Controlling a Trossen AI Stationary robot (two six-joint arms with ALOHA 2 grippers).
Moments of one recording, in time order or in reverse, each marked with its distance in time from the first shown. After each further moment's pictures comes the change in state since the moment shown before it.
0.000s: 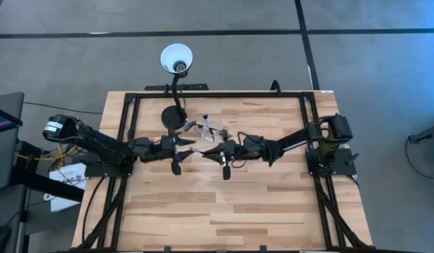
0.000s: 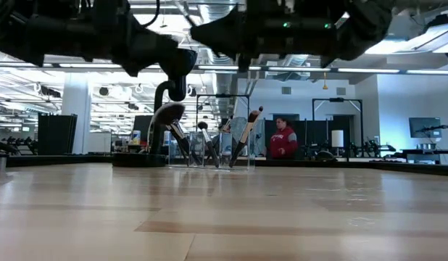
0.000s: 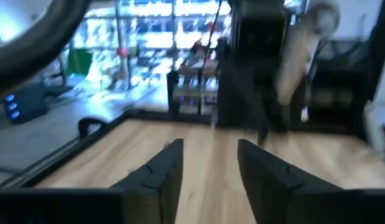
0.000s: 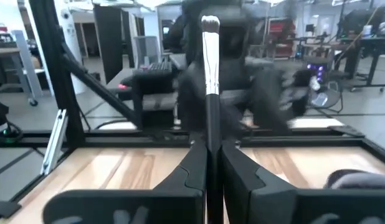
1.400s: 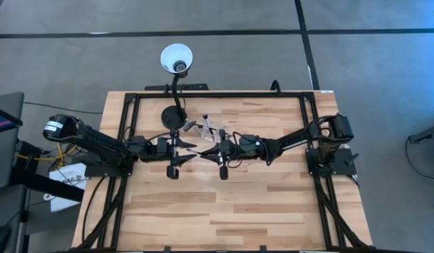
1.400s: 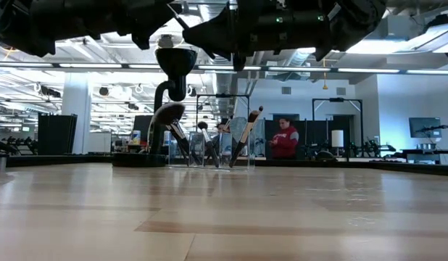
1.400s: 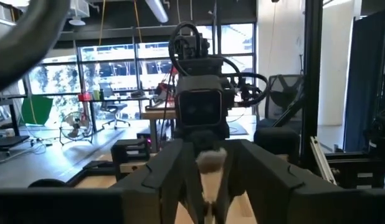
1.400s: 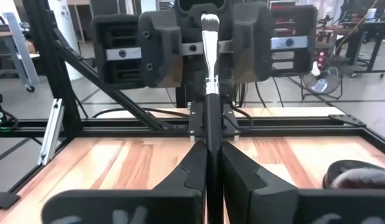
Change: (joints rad) left arm -0.016 0.000 0.056 0.127 0.162 0.075; right arm -0.004 -0.004 0.070 -0.151 0.011 0.000
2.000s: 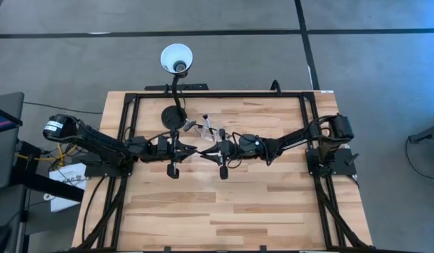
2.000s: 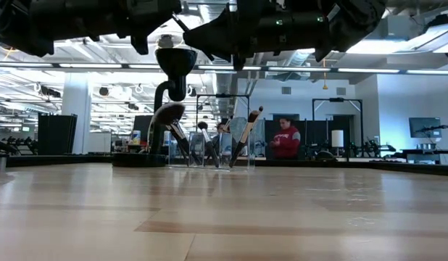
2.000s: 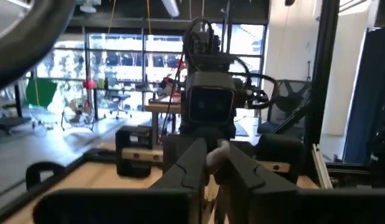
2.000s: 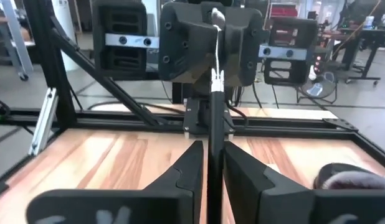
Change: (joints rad) left arm -0.005 0.003 0.000 -0.009 -0.048 -0.081; right arm 0.000 -0.001 0.000 -0.010 -0.002 -0.052
